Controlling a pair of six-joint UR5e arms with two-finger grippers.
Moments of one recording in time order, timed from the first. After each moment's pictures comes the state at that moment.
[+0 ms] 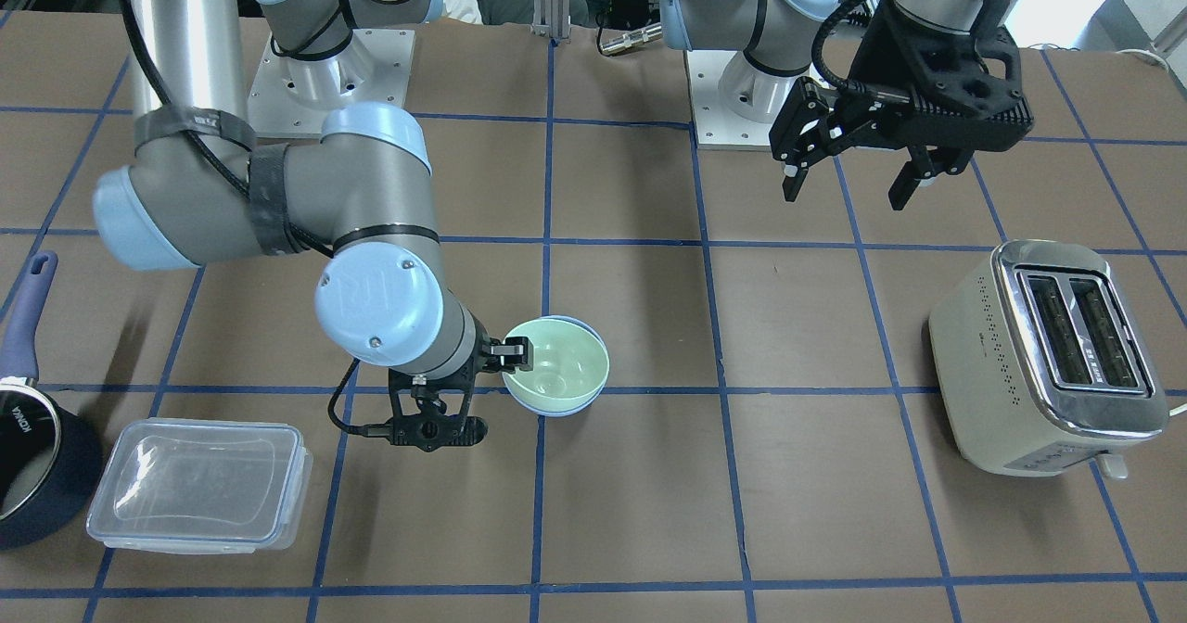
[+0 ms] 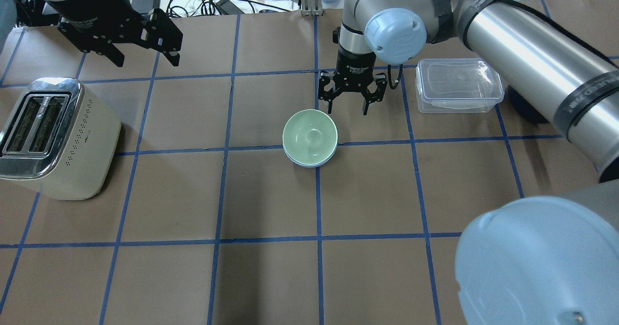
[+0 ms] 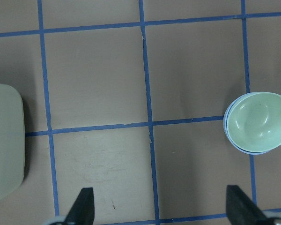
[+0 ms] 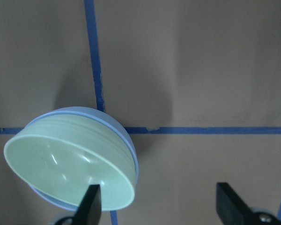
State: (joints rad) left arm -1.54 -1.57 -1.48 -1.53 1.55 0.09; right arm 1.76 -1.07 1.35 -1.63 -1.43 0.21
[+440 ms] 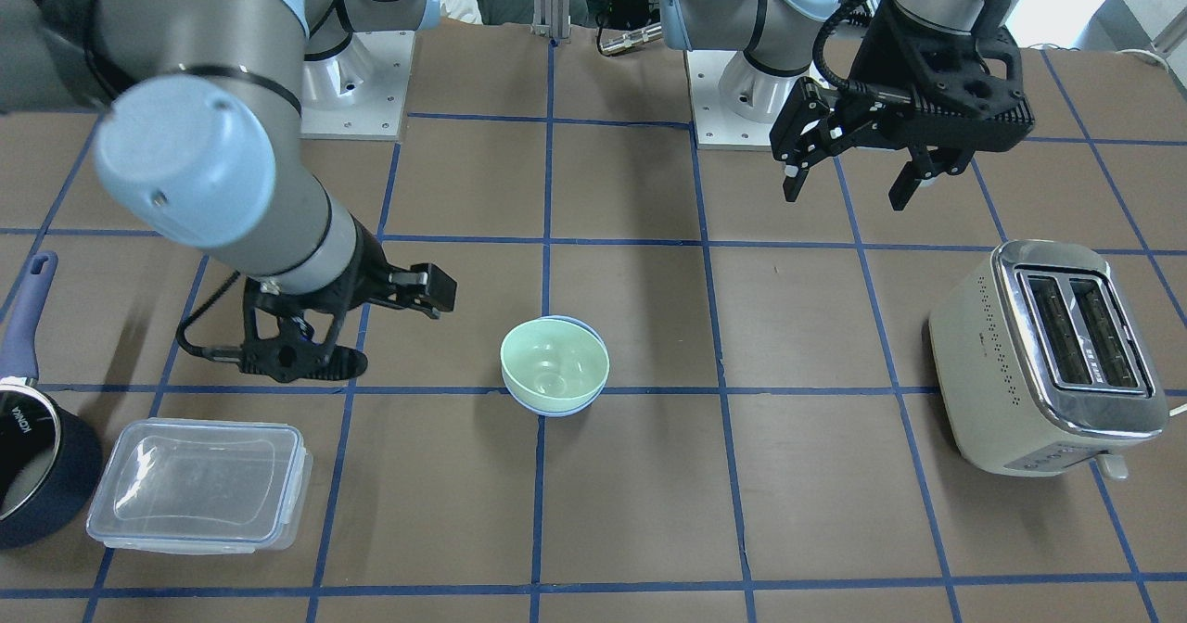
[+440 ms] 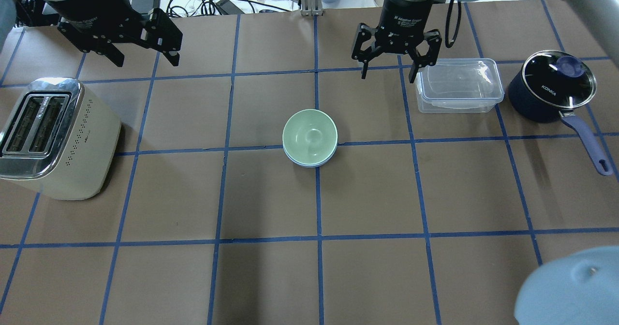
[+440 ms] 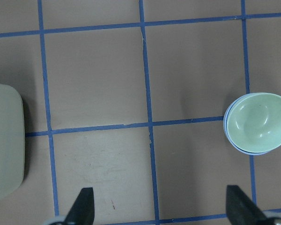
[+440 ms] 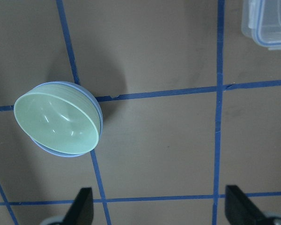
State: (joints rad) left arm -1.54 -1.57 -1.48 -1.53 1.55 0.09; right arm 1.67 -1.22 1.24 -1.37 -1.46 0.18
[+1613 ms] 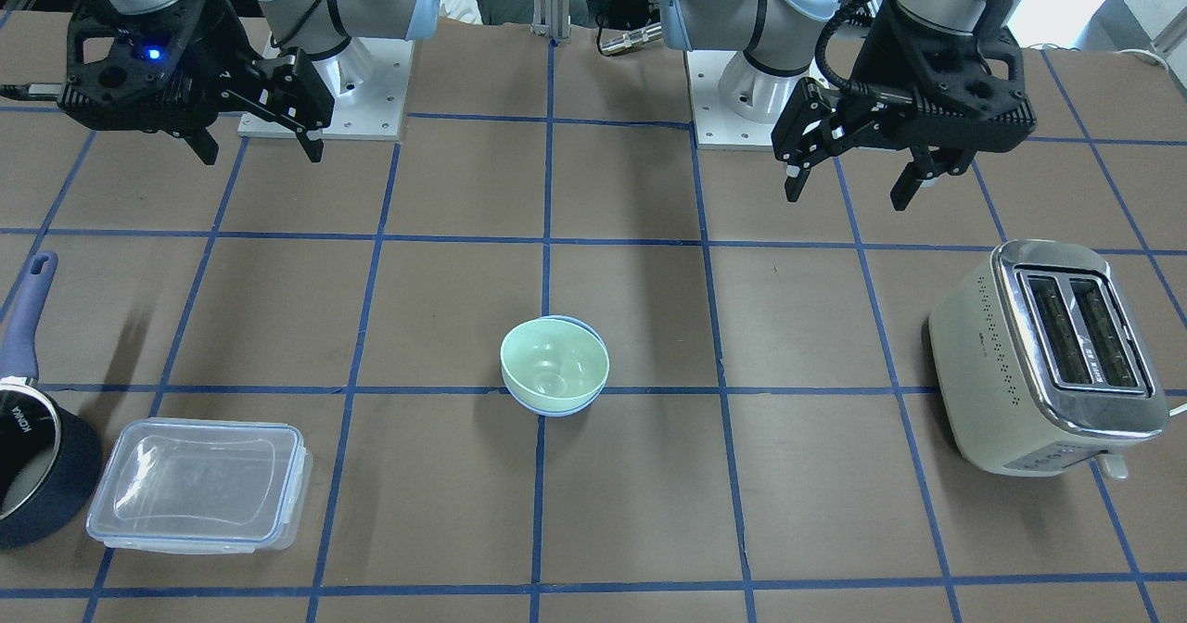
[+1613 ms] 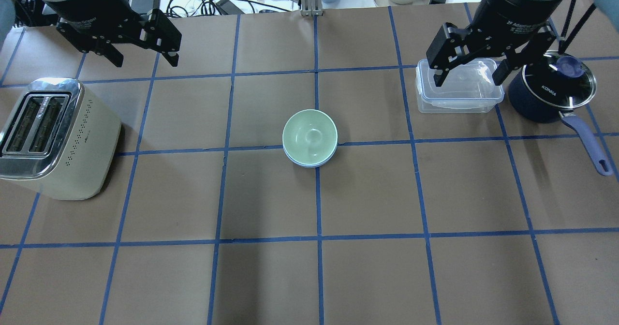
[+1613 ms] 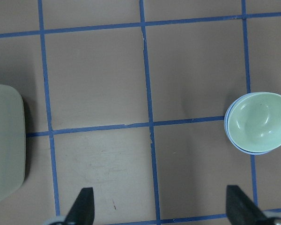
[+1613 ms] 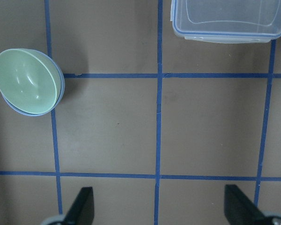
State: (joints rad) left arm -1.53 -1.57 -1.48 -1.53 1.54 0.10; right arm 1.54 -1.60 1.51 -1.46 -1.52 -0.04
